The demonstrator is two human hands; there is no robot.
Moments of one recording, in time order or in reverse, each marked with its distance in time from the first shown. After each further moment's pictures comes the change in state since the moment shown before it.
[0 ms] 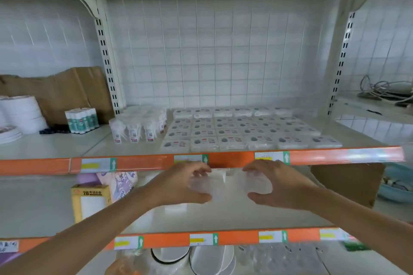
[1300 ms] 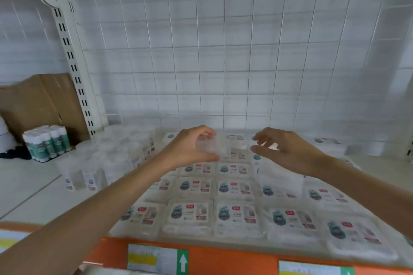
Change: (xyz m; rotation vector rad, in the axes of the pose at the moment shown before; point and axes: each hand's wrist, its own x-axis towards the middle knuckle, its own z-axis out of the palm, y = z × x) left_hand 0.250 -0.077 -0.059 -0.073 0.219 -0.169; right_hand 0.237 0.124 -0.057 0.252 0.028 0.025
